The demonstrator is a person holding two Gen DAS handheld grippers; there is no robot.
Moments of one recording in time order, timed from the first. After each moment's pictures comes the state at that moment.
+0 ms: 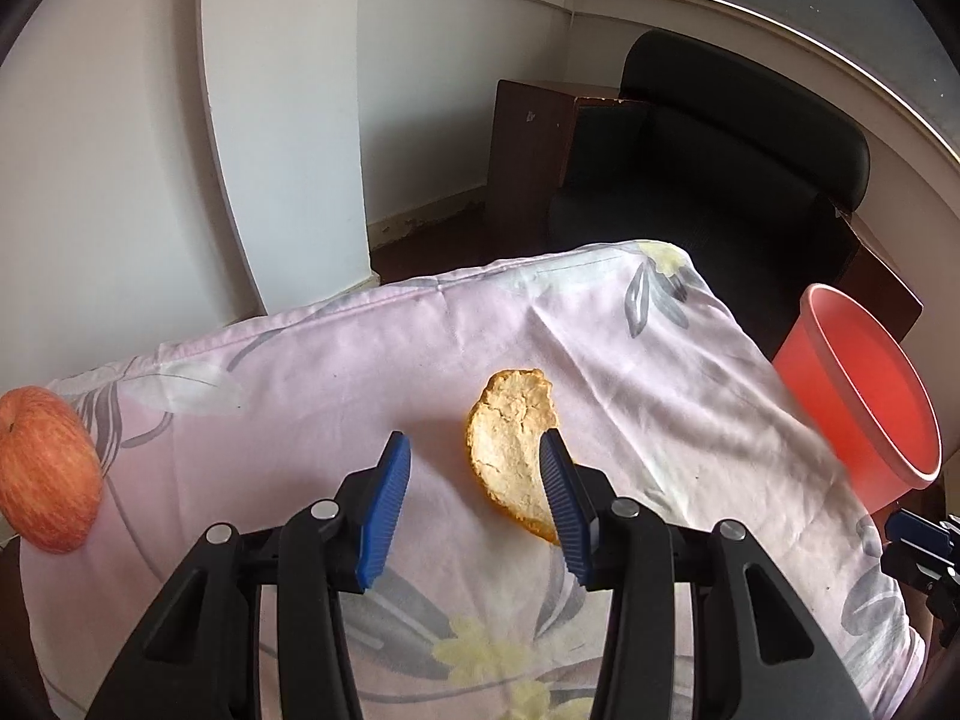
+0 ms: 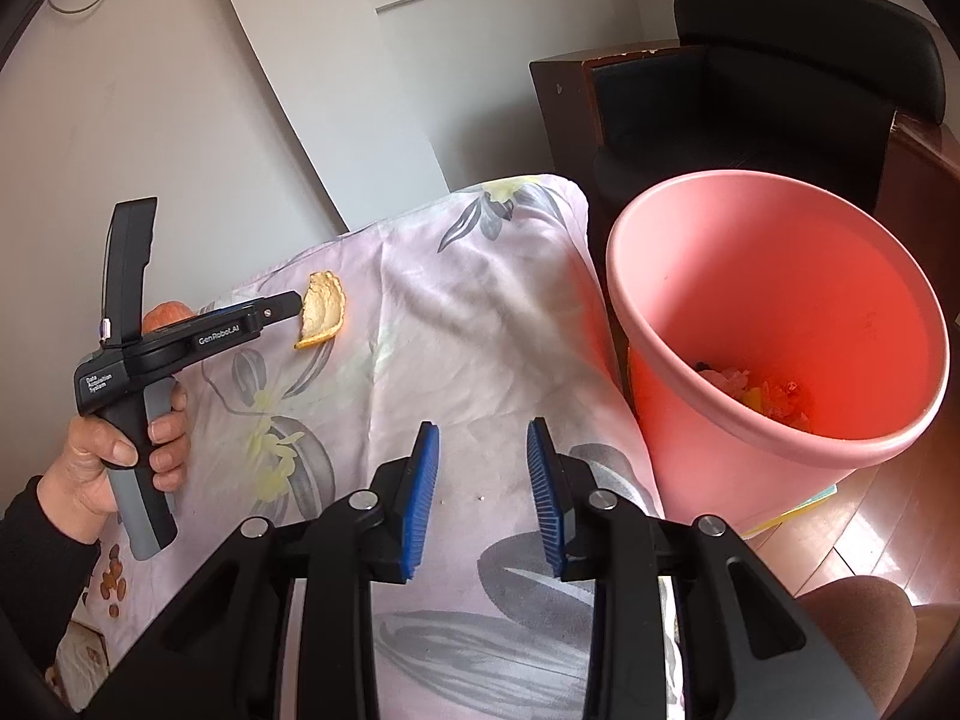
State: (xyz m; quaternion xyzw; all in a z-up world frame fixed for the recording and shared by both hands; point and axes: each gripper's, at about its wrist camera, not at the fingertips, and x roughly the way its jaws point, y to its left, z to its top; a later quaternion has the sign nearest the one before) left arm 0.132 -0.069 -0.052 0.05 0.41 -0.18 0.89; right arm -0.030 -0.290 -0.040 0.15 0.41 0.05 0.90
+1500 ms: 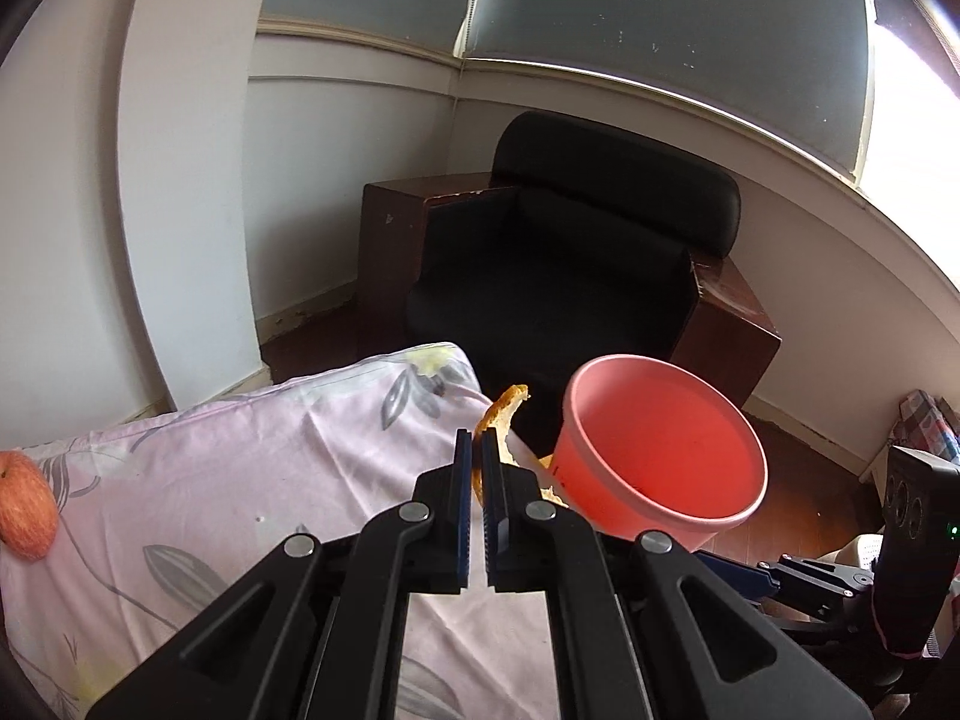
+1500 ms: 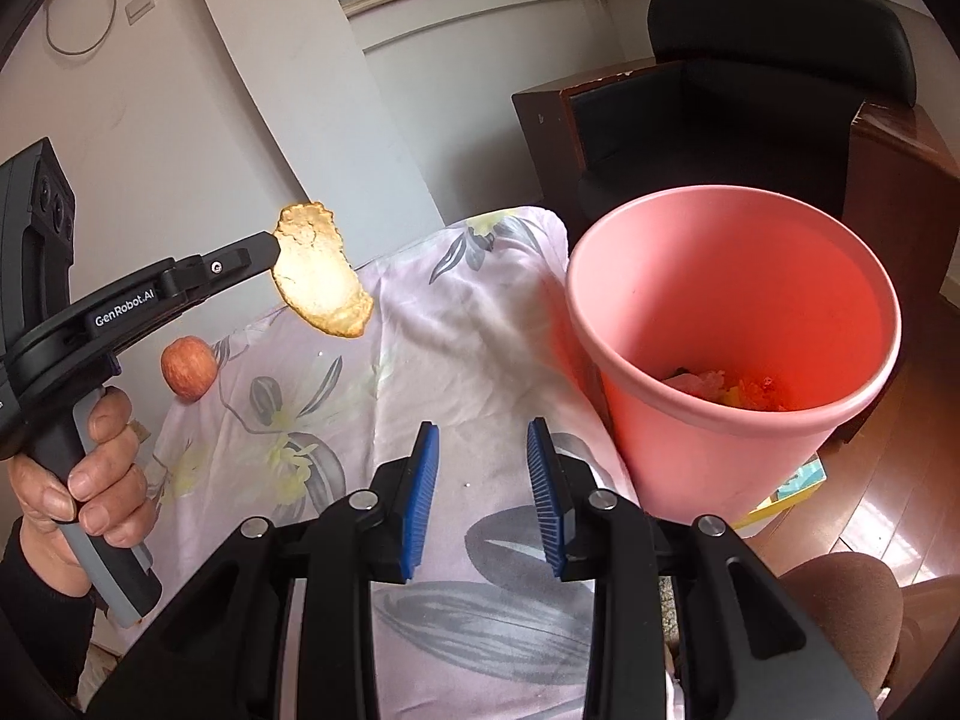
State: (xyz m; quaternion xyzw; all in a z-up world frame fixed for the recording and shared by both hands) left arm 0.035 -0.152 0.043 0.02 0.31 -0.30 0.90; right arm -0.066 -0.319 -0.022 0.18 0.37 0.03 0.91
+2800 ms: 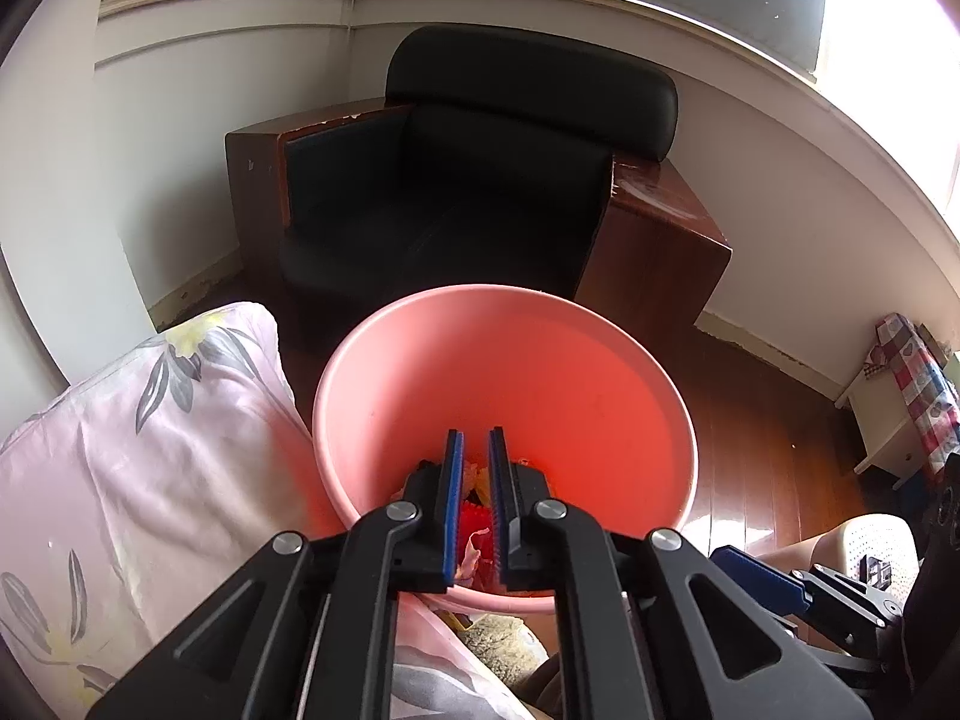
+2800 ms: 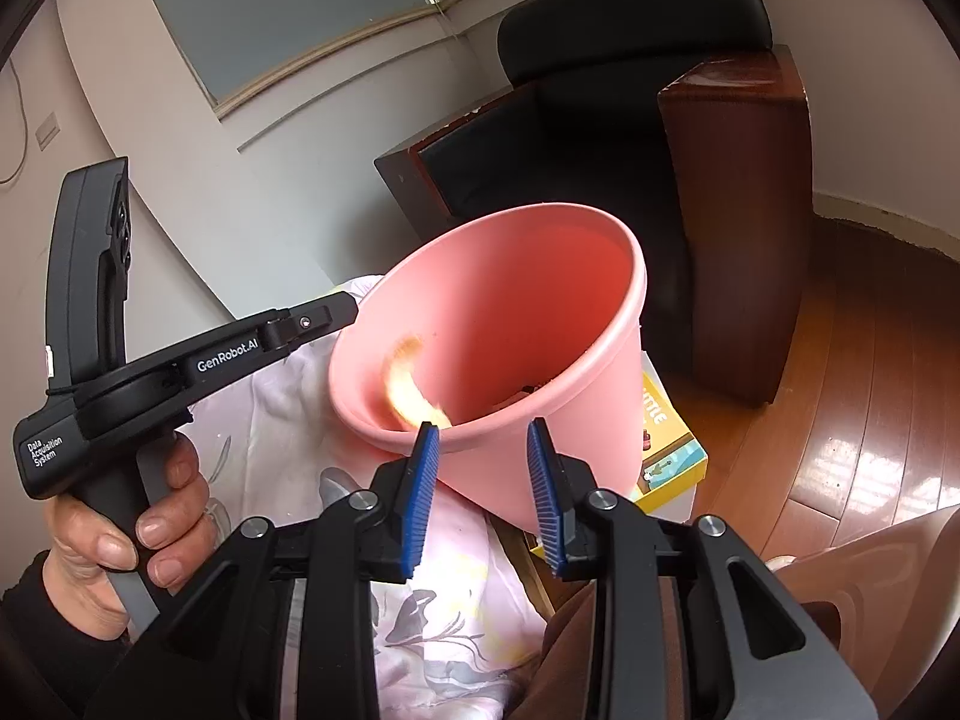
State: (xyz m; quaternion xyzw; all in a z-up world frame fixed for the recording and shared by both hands) left arm 0.032 -0.332 -0.008 0.08 0.38 -0.35 0.85; right arm -0.116 -0.433 -0.041 0.26 0.33 -0.07 0.91
